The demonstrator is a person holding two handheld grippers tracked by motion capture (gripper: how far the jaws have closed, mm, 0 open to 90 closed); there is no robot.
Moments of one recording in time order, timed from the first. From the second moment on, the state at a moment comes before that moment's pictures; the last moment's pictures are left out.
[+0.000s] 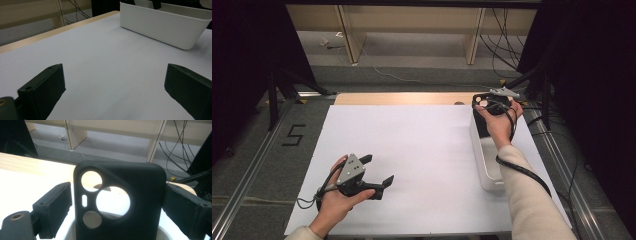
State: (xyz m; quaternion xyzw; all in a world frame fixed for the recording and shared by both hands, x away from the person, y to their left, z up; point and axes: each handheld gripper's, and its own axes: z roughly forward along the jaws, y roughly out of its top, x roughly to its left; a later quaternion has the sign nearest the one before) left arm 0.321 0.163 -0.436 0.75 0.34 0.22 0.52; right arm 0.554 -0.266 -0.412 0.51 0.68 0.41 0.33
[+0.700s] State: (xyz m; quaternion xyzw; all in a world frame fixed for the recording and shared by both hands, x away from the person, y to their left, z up) left arm 0.321 0.162 -0.436 0.75 0.34 0.22 0.52; right arm 0.548 -0.271 -0.403 0.50 0.68 0.42 0.34
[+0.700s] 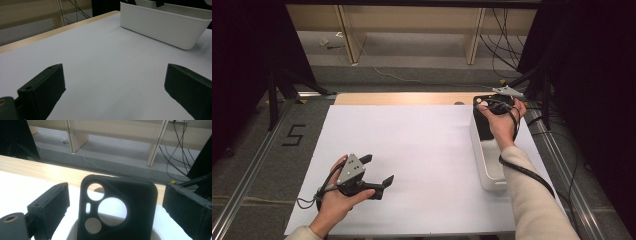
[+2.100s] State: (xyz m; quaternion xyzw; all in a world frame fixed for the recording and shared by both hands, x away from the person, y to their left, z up) left arm 0.322 0.162 -0.436 0.75 0.35 0.22 0.52; right arm 0.500 -0.284 -0.383 0.47 0.70 0.44 0.32
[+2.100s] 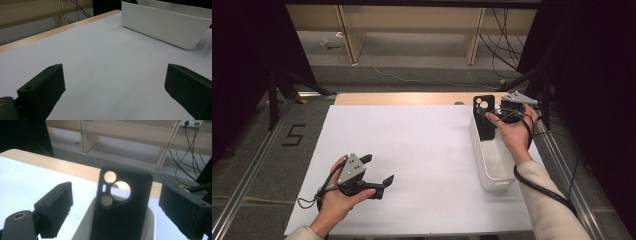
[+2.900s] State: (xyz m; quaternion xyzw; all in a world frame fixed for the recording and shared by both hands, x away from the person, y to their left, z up) left arm 0.323 0.162 -0.436 0.75 0.35 0.22 0.52; right arm 0.457 -0.285 -0.377 0.43 0.70 0.48 0.30
